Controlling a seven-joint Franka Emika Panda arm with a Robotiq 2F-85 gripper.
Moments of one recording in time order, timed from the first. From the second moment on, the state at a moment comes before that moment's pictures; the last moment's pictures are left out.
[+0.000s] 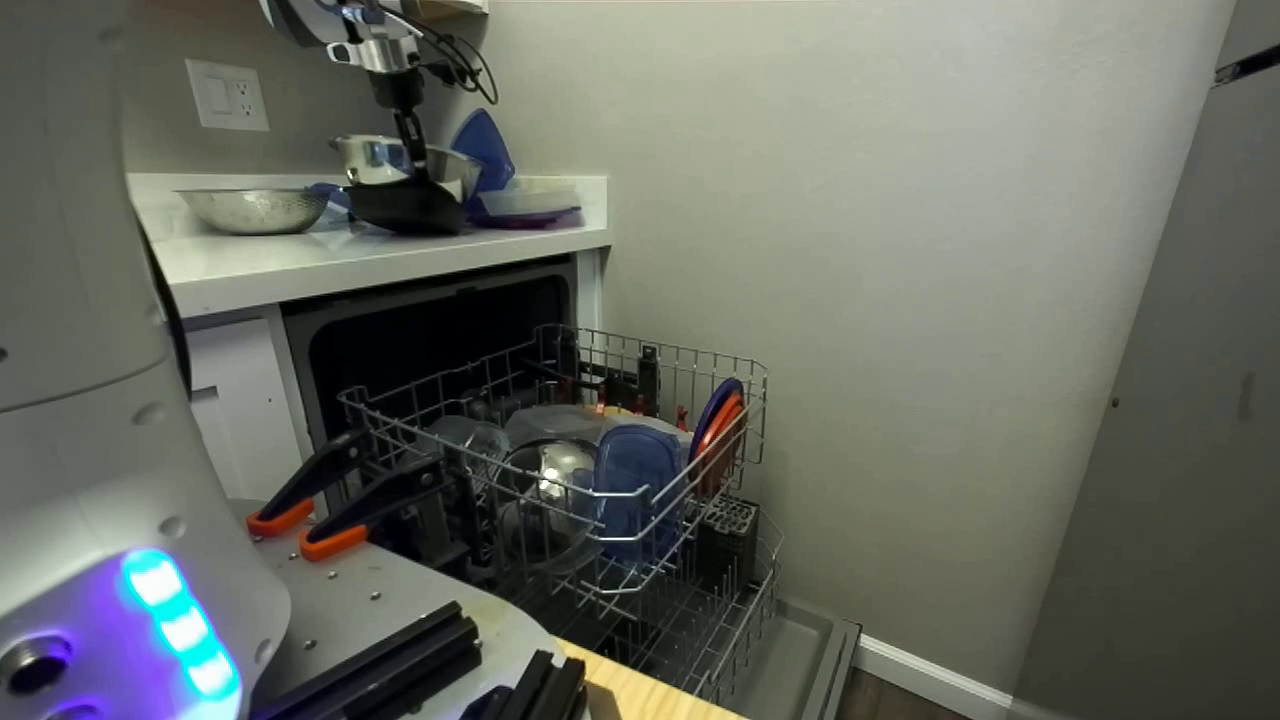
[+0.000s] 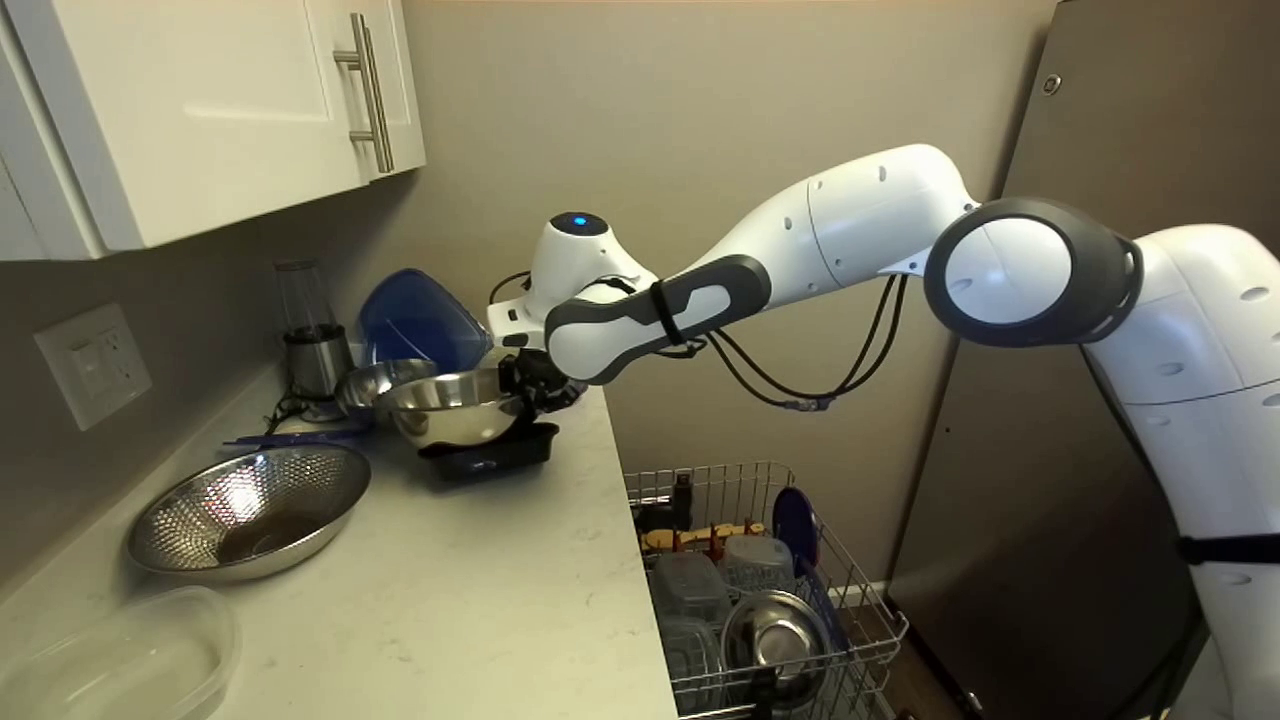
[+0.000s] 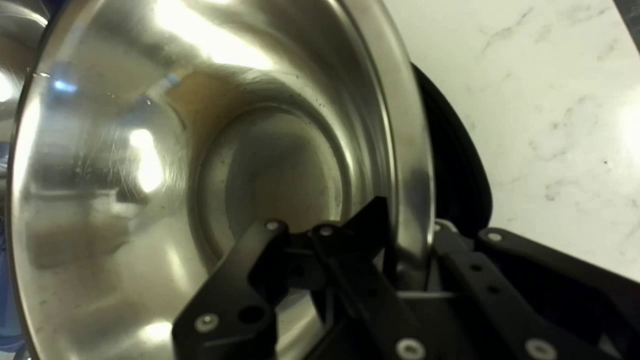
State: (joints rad) arm 0.39 0.64 0.35 -1.41 -0.40 2.44 -1.63
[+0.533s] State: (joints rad) arm 0.38 0.64 0.35 -1.41 -0.40 2.44 -1.63
